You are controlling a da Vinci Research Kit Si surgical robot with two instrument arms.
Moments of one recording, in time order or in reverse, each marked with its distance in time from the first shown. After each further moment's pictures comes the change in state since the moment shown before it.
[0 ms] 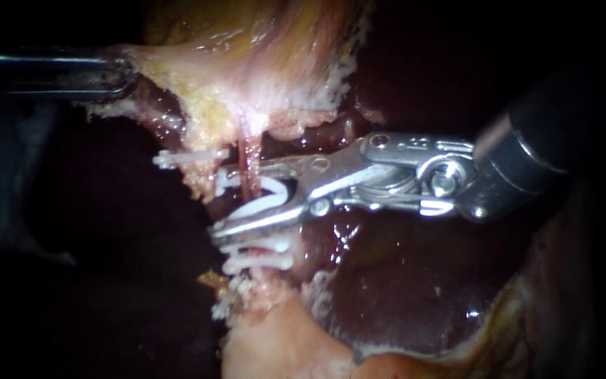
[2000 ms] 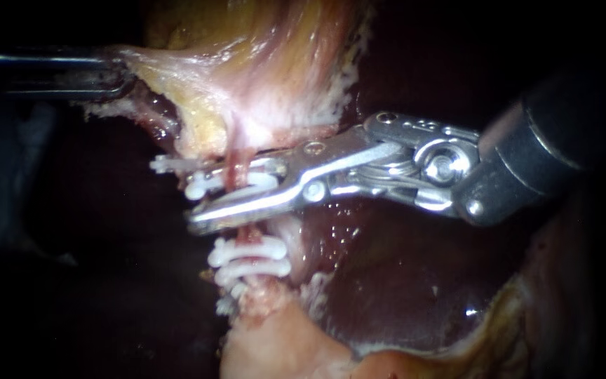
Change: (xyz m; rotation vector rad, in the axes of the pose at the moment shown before) right arm 0.003 -0.002 0.001 0.197 0.074 0.161; left arm 0.000 0.000 0.000 -0.002 -0.001 0.001
